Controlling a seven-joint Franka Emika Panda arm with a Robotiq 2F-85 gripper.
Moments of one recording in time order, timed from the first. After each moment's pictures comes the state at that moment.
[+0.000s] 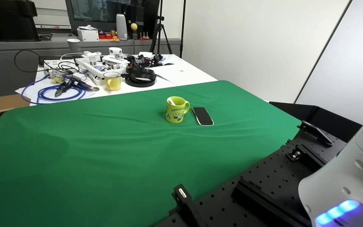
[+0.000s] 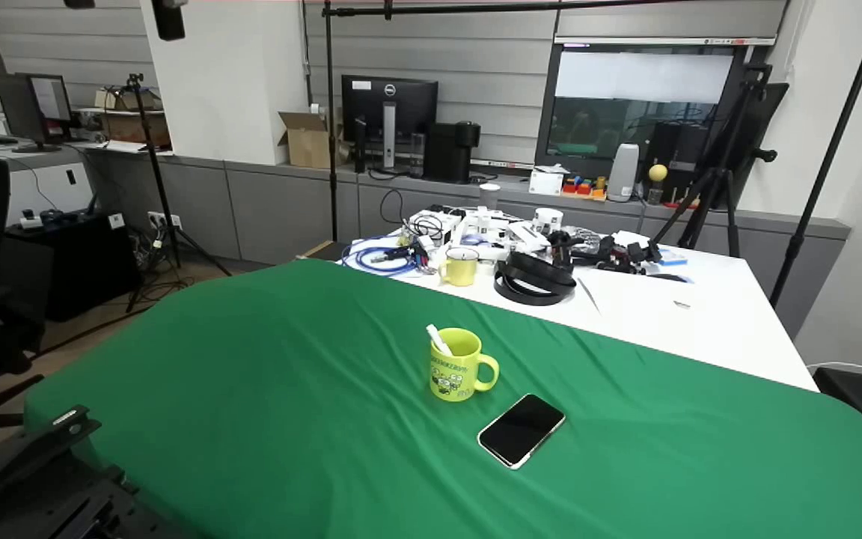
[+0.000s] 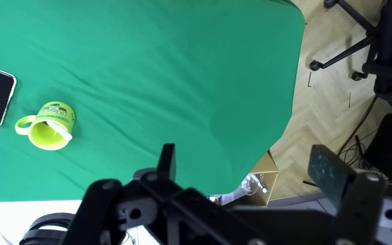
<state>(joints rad) 0.30 -0.88 0.16 -2.69 0.35 2.10 0.12</state>
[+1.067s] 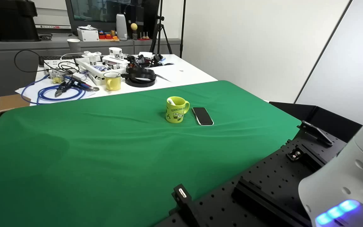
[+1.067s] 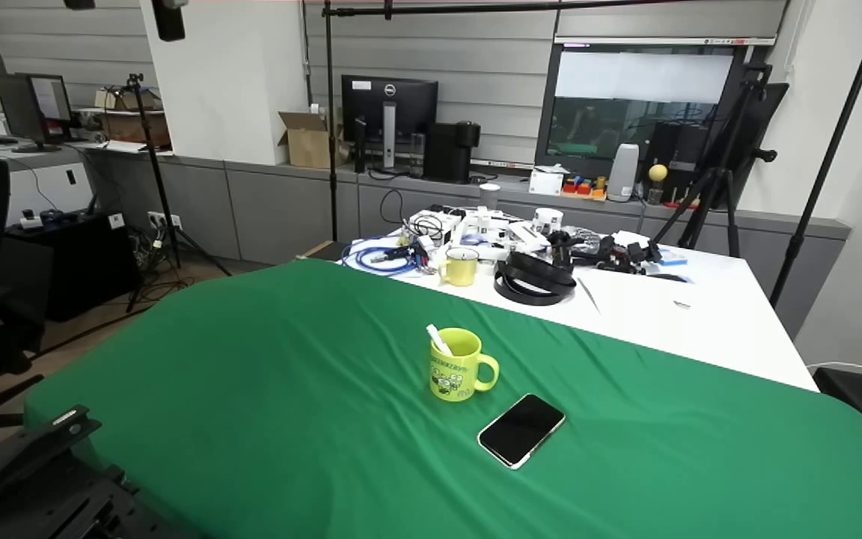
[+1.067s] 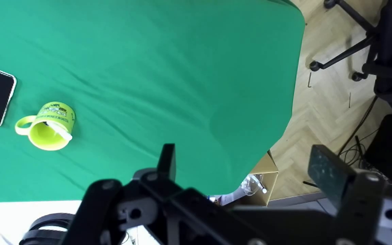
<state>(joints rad) 0.30 -0.88 0.16 -2.69 0.35 2.10 0.11</state>
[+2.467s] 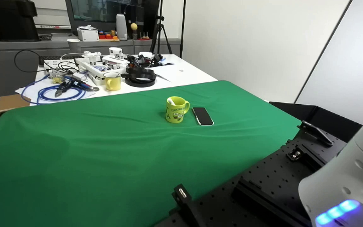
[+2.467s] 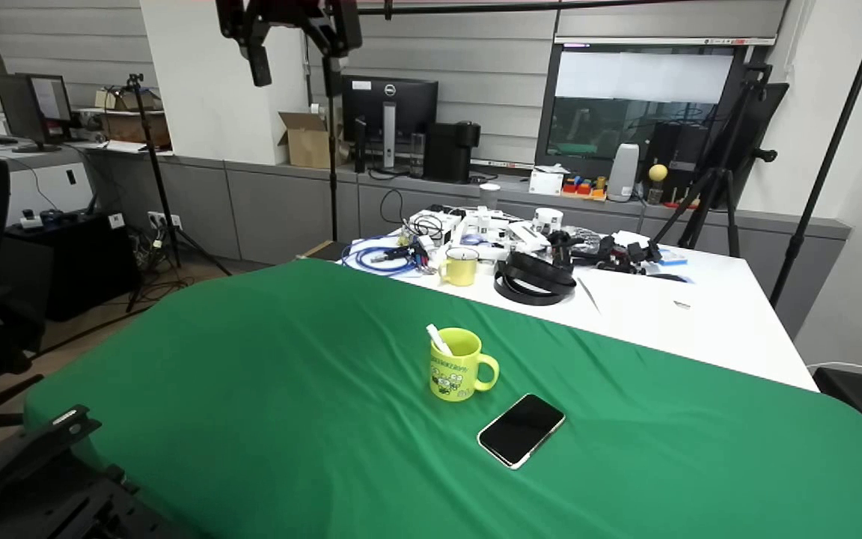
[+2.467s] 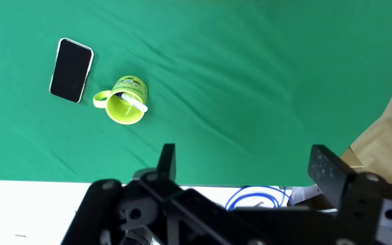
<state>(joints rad) 0.10 -0.50 0.16 -2.54 0.15 2.27 0.10</state>
